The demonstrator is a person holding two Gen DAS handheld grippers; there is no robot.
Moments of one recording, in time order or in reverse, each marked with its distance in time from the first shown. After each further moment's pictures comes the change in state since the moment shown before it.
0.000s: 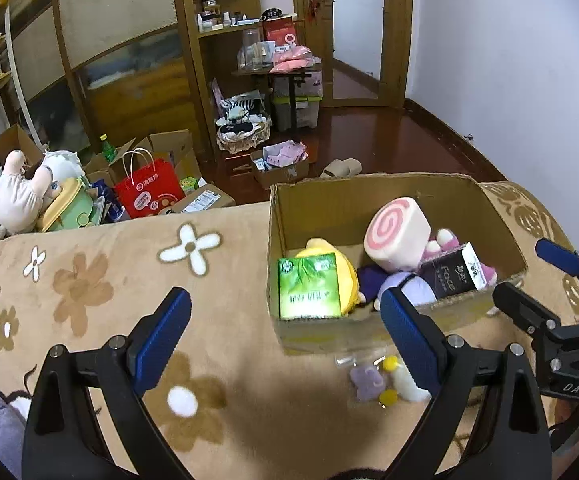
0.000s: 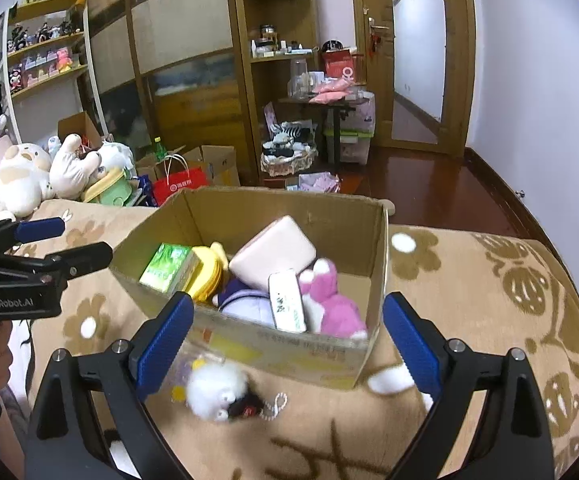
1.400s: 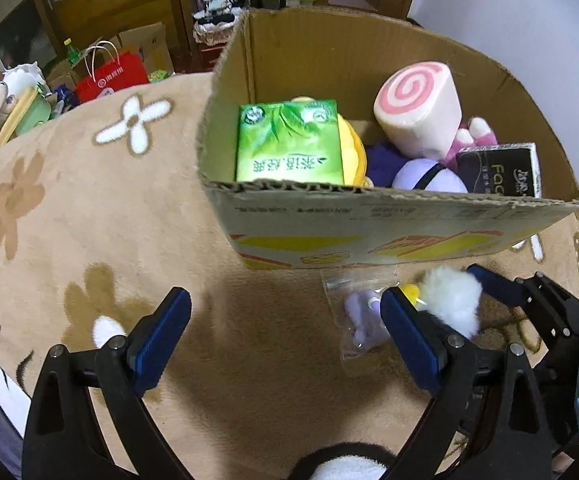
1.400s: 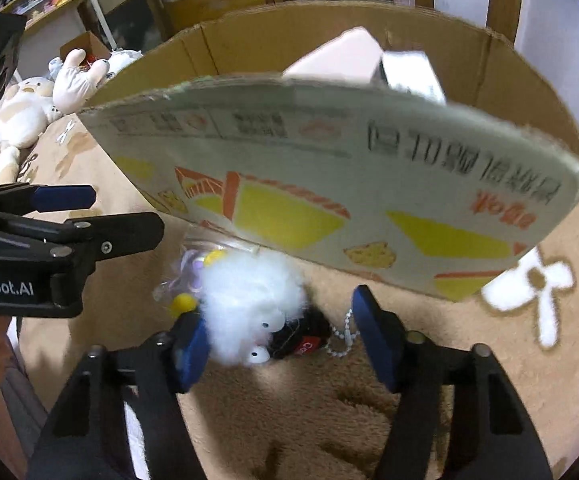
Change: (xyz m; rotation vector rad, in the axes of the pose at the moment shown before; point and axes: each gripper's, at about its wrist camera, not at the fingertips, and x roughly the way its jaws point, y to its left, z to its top) left arm 0.095 -0.009 -0.044 -0.056 0.379 -0.094; right arm 0.095 0.037 -0.066 -0.006 0.377 0.119
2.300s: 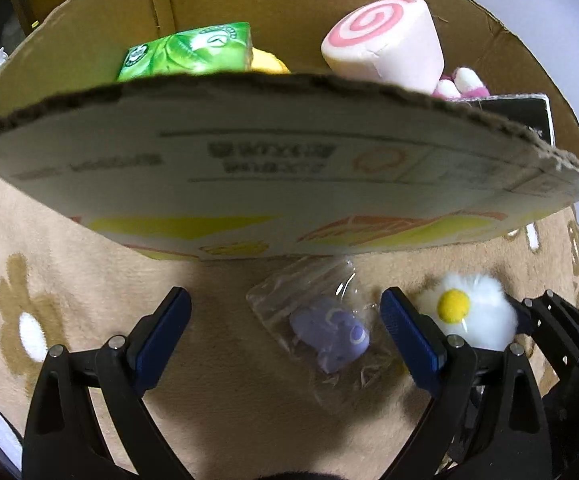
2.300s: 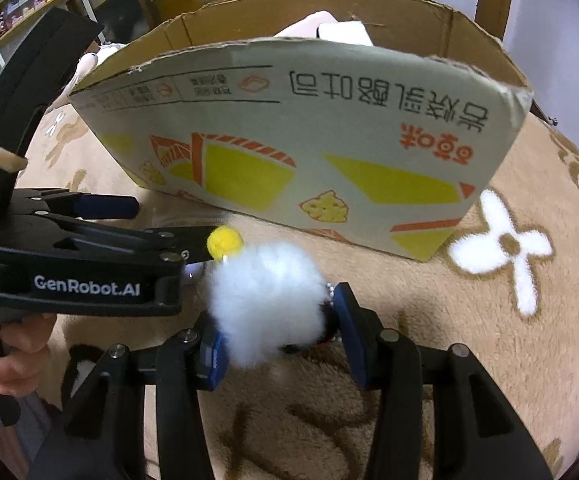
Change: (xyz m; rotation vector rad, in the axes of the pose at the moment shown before) left arm 0.048 -0.019 0.004 0.002 0.079 -0.089; right arm -0.012 -0.019 -0.019 0.006 0.025 -0.049
